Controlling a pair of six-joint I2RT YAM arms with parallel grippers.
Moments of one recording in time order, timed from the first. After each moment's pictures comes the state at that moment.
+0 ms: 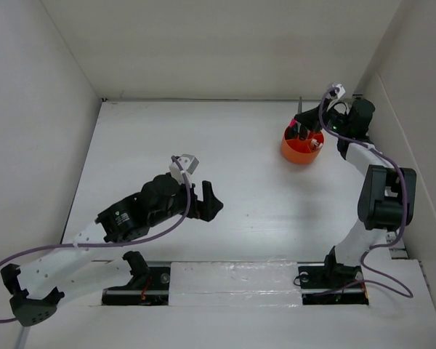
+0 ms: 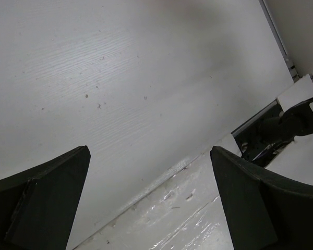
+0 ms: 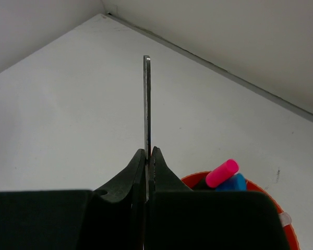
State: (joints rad) left arm -0.97 0.78 0.89 -0.59 -0.15 -0.58; right arm -0.14 1.74 1.15 0.52 -1.04 0.13
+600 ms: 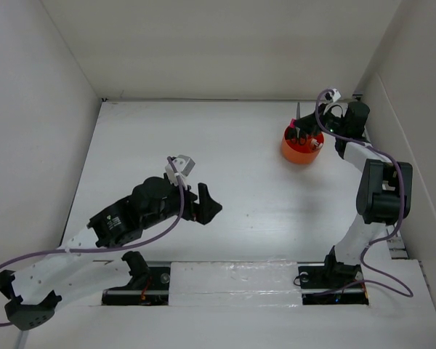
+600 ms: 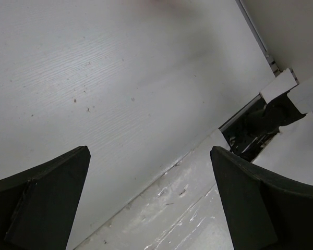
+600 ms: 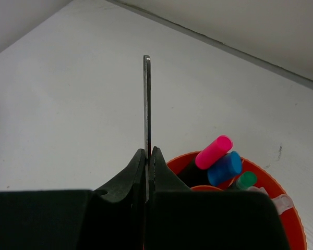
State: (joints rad) left arm -0.97 0.74 0.89 -0.58 -0.09 -0.56; right arm -0.14 1.81 1.18 0.44 -1.01 0.06
